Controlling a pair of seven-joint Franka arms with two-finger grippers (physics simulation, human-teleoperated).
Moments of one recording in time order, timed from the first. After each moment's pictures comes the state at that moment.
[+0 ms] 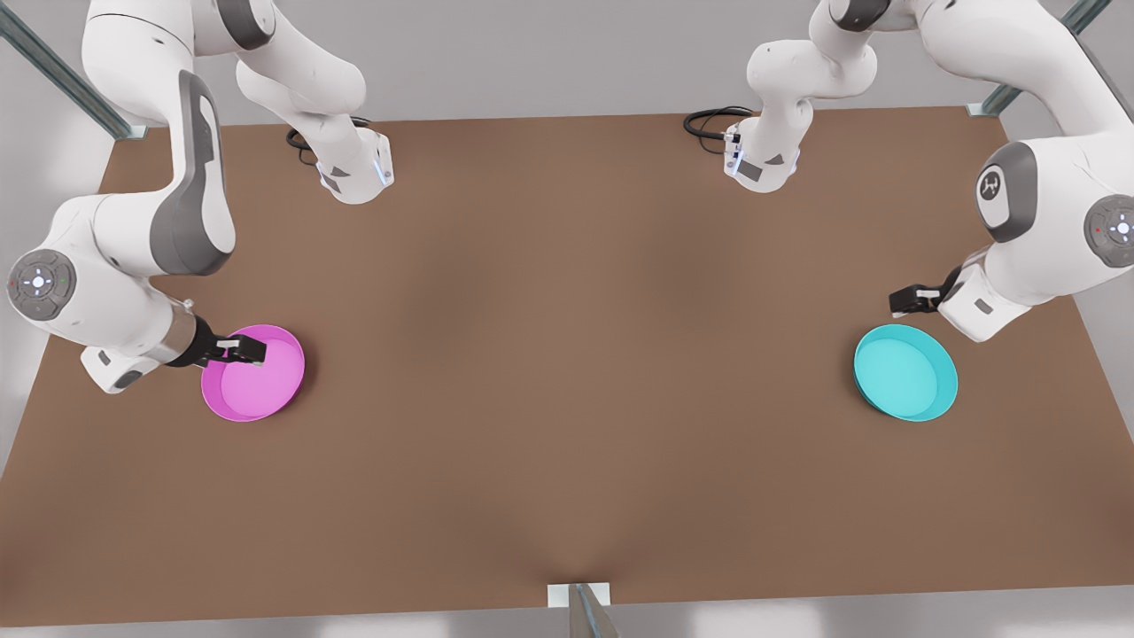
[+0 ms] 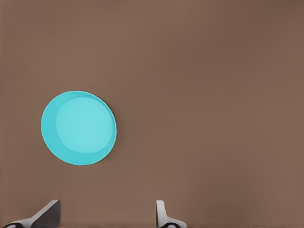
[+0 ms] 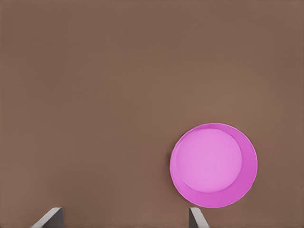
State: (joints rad) left arm -0.06 0.21 0.10 -1.42 0.03 1.48 0.08; right arm -0.18 0.25 0.22 -1.48 -0.03 1.64 0.06
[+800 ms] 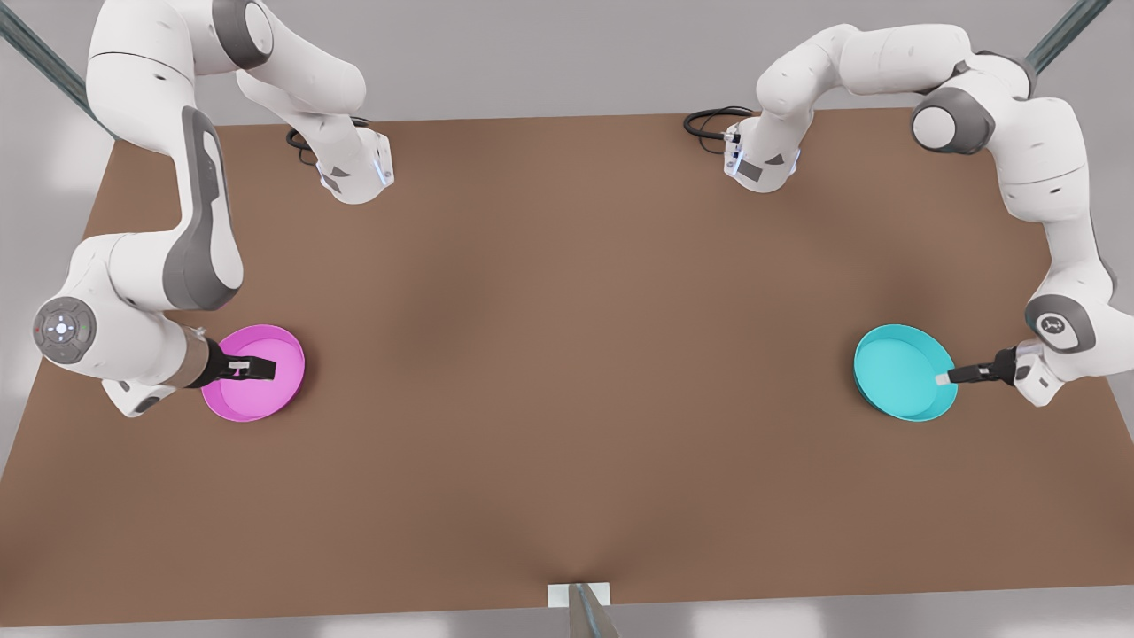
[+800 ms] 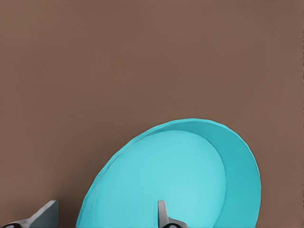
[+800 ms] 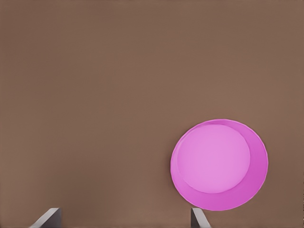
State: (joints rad) left arm 0.63 0.84 -0.10 -1.40 -0.22 1.95 0.55; right arm -0.19 0.33 0.21 -1.47 -0.03 1.65 0.07
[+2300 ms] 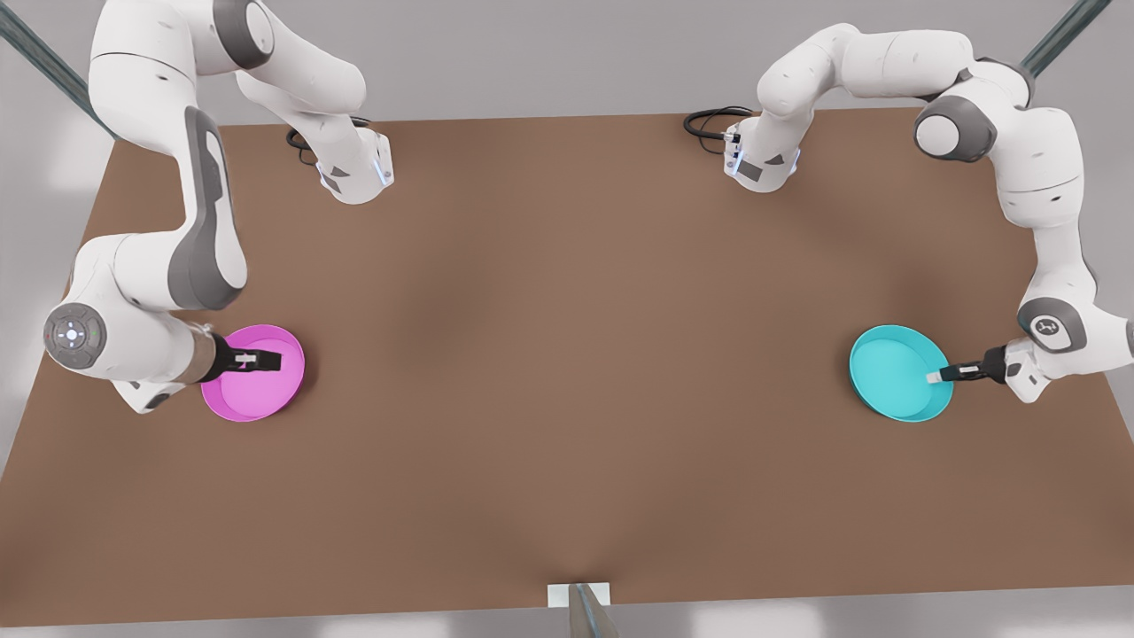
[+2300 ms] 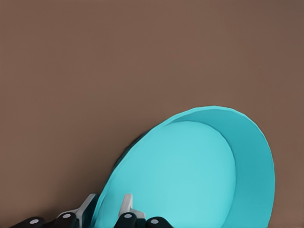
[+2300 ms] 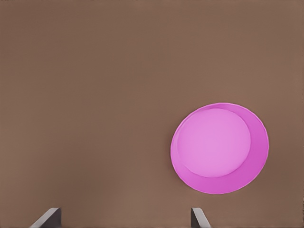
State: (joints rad) left arm 0.66 0.89 -0.11 -1.39 -0.28 1.94 0.63; right arm -0.18 0.33 0.22 -1.46 -0.04 1.58 0.08
